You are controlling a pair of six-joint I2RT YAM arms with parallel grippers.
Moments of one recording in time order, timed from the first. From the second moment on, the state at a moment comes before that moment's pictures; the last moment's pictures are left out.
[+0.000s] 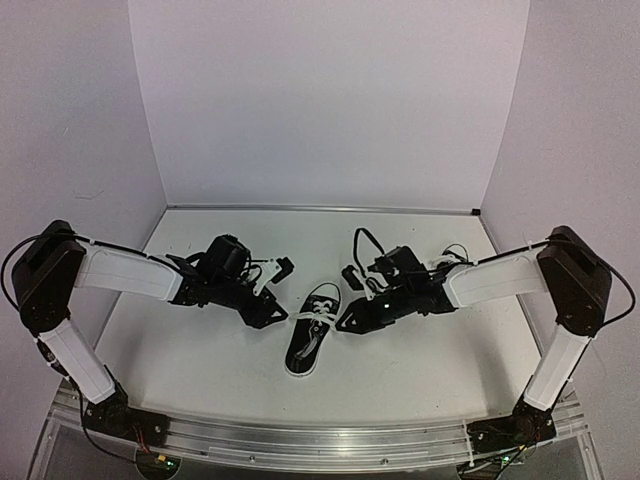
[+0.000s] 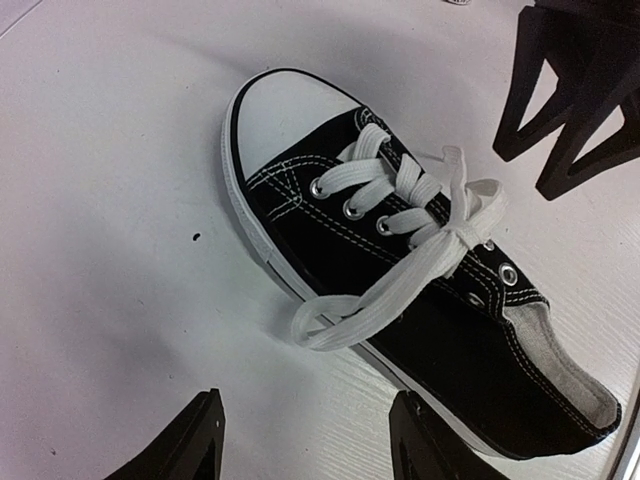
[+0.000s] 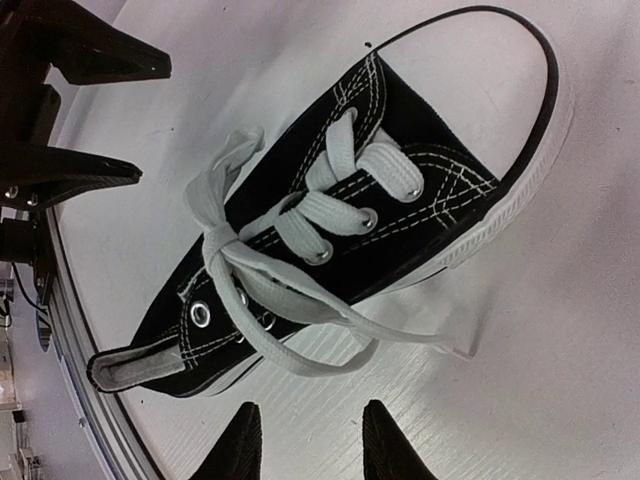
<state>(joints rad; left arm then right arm) -0.75 1.64 0.86 -0.01 0.26 0.15 0.78 1.77 0.95 -0.03 -0.42 0.39</state>
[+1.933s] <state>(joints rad) -0.66 1.71 0.84 0.06 0.42 0.28 0.82 1.89 1.03 -0.05 -0.35 0.21</state>
